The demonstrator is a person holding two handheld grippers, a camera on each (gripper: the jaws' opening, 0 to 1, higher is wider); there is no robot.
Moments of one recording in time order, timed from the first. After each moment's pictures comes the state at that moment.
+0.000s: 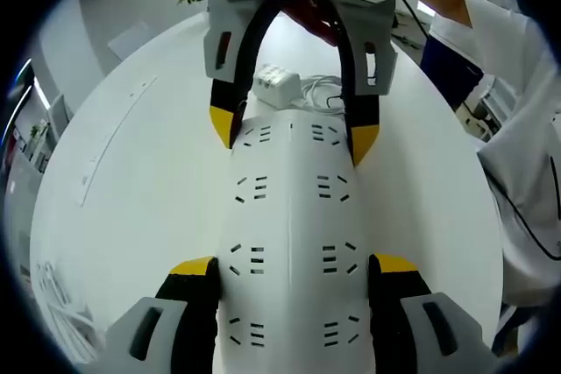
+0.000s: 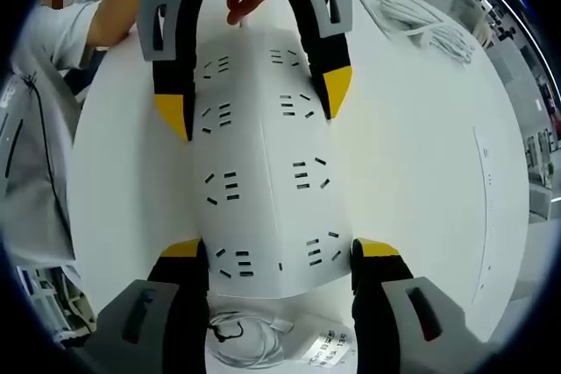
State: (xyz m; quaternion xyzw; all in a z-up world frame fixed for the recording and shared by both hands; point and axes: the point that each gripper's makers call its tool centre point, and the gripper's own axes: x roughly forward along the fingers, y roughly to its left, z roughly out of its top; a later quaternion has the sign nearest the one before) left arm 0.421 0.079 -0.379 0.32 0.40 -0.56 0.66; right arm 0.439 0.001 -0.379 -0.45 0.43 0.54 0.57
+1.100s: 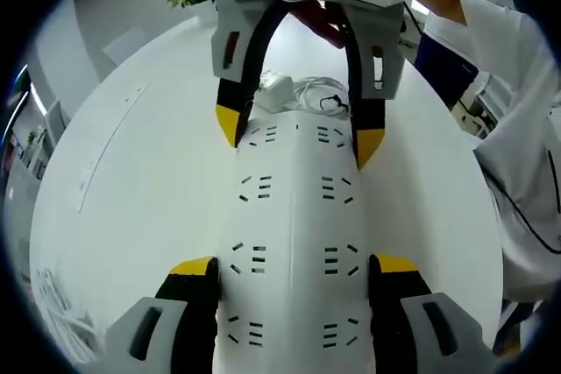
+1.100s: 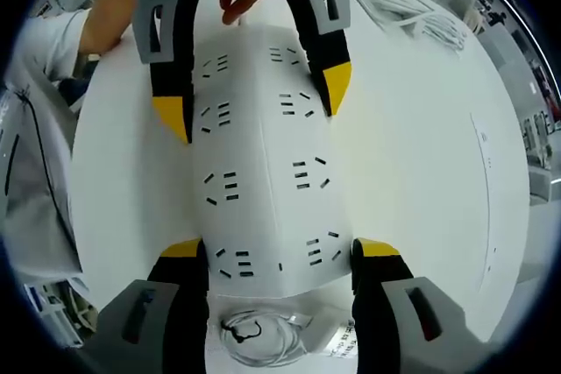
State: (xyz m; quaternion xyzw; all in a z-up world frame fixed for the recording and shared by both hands) left arm 0.420 0.077 -0.378 0.32 0.39 -0.57 0.65; right arm 0.433 -0.003 -0.378 -0.44 0.45 0.52 0.59
